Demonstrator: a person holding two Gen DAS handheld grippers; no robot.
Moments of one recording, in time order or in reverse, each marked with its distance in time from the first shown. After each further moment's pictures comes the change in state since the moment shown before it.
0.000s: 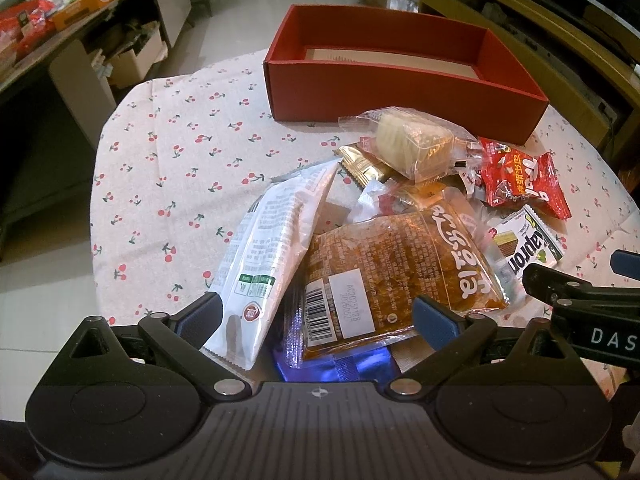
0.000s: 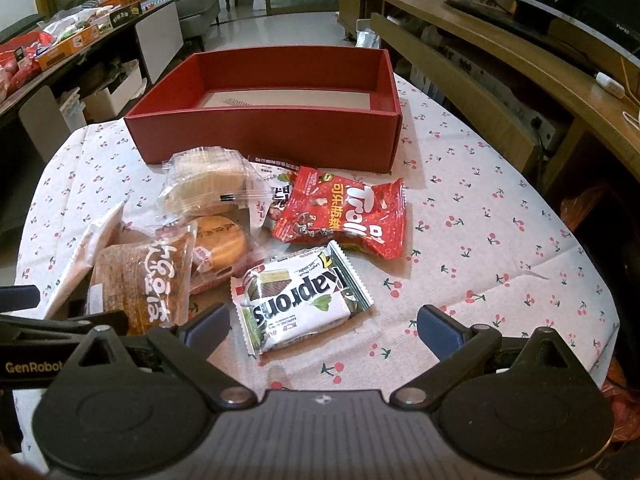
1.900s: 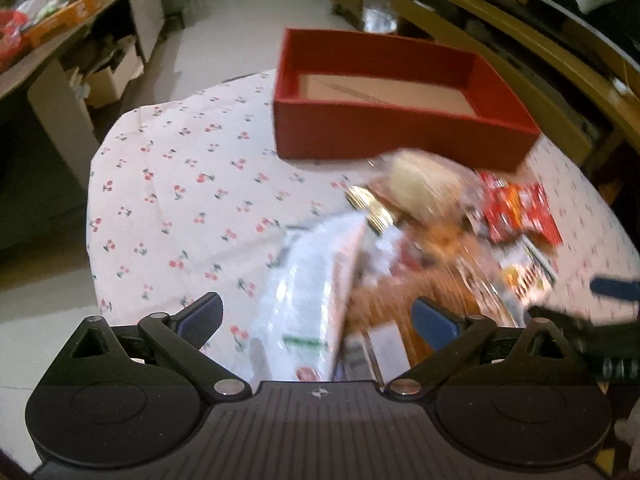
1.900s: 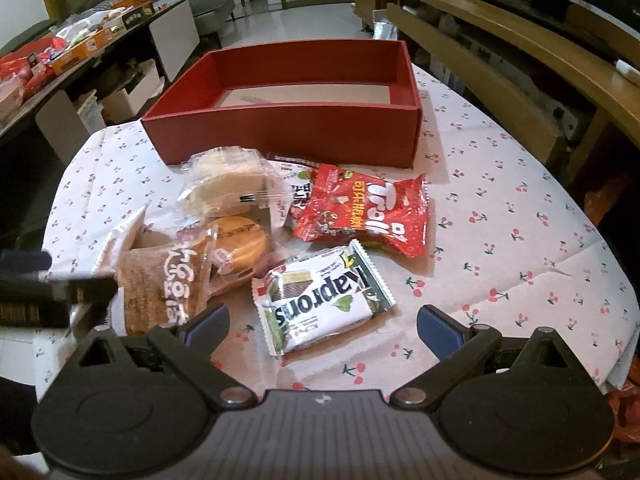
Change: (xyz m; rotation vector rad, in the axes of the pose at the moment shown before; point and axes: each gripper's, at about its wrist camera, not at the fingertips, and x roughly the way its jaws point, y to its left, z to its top) left arm 0.004 0.038 0.039 0.036 -0.016 -0.101; right arm 0.002 -0.002 0.007 0.016 0.038 0.094
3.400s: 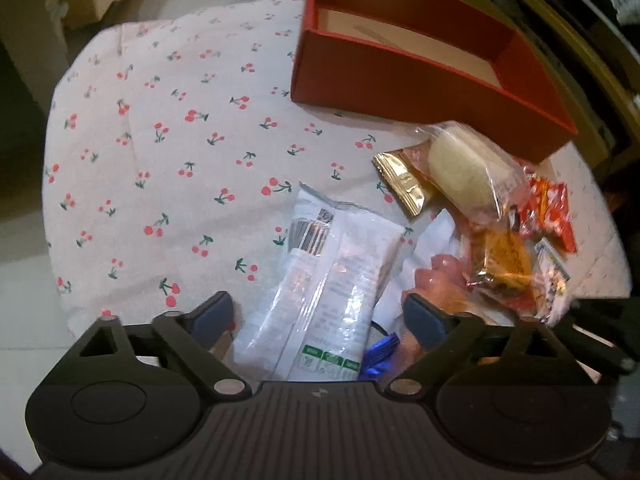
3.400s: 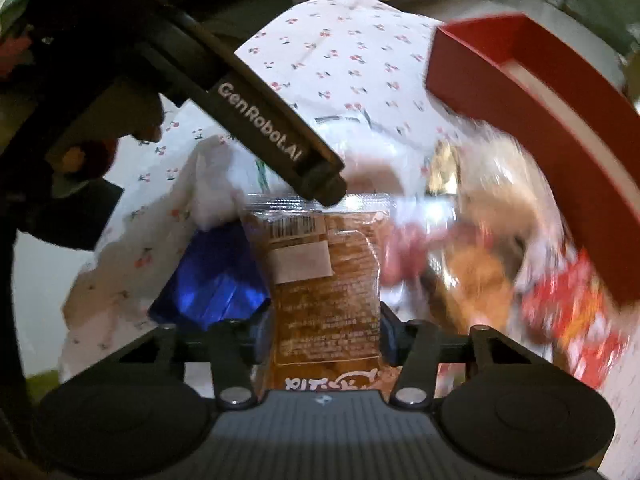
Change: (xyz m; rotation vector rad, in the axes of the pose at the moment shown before) left arm 0.050 0.031 0.014 -0.071 0.190 -0.098; right arm 0.029 0.088 0.002 -0.669 0.232 0.355
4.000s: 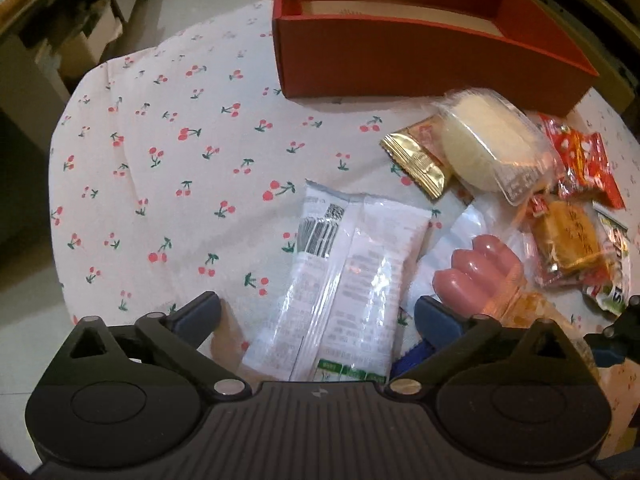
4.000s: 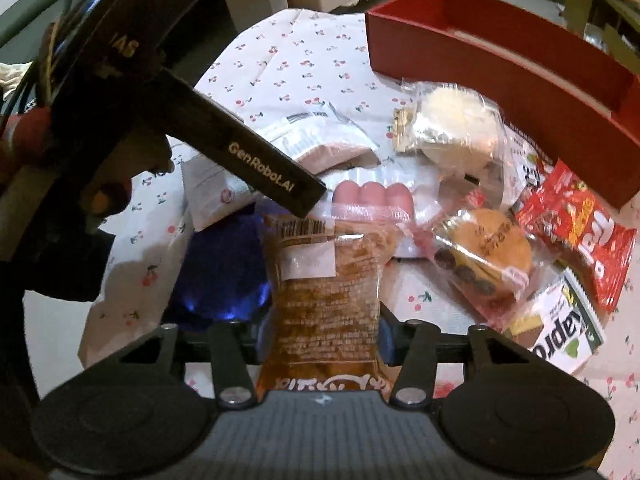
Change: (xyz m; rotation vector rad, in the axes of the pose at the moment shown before) left arm 0.018 -0.017 -0.005 0.142 -0.011 0.138; right arm 0.003 -0.001 -0.022 0.200 -0.101 0.005
